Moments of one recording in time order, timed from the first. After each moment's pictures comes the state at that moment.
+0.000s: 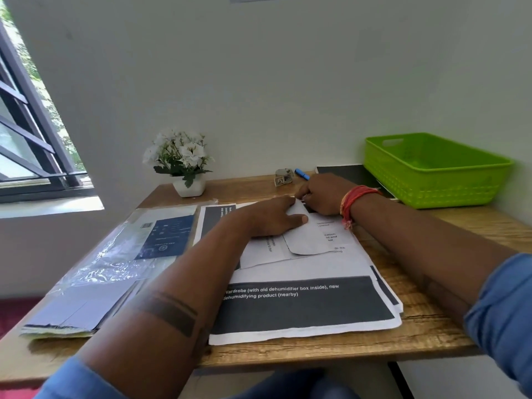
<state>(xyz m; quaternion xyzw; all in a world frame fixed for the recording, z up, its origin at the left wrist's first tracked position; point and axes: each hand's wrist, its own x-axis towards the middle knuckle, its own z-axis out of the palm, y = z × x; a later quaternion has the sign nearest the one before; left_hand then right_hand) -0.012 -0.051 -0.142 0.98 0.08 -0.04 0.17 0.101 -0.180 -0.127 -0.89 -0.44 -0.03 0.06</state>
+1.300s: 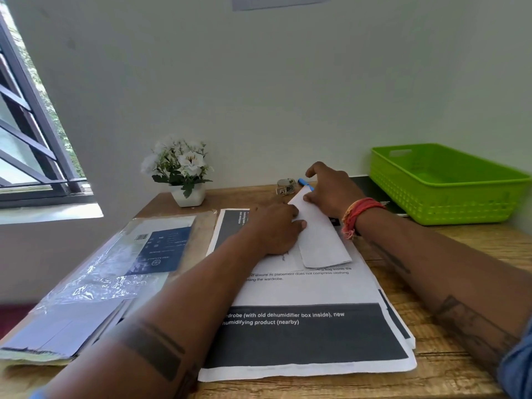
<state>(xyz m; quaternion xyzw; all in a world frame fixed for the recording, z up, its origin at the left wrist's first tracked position) 0.007 -0.052 -0.158 0.99 0.10 0.10 0.03 0.116 -0.171 -0.127 -0.90 -0.33 -0.11 0.28</state>
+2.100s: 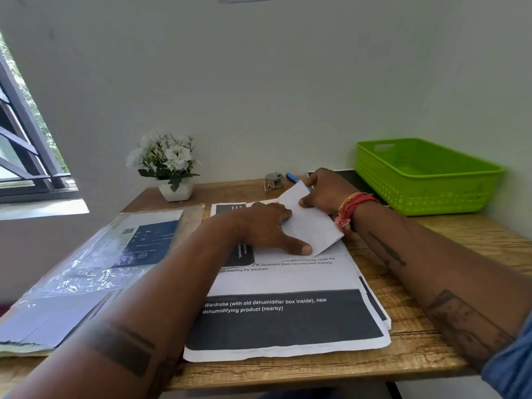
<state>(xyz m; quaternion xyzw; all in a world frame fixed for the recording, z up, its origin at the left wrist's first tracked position) -0.017 -0.065 -0.128 0.99 0.06 -0.10 0.07 0.104 -0.197 -0.123 -0.91 -0.28 0.00 0.31</state>
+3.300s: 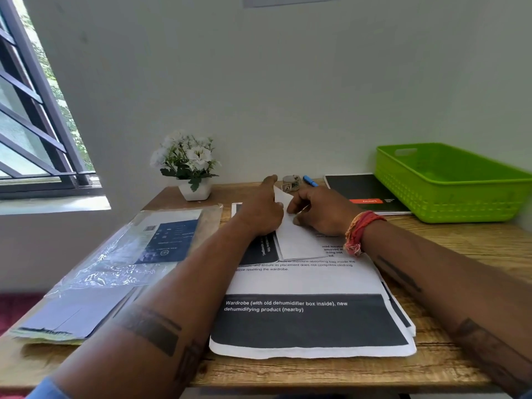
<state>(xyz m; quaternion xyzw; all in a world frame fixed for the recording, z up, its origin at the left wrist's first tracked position) -0.006 -0.035 -0.145 0.92 0.18 0.17 0.31 0.081 -0.175 -0.140 -0.85 -0.45 0.02 0.28</state>
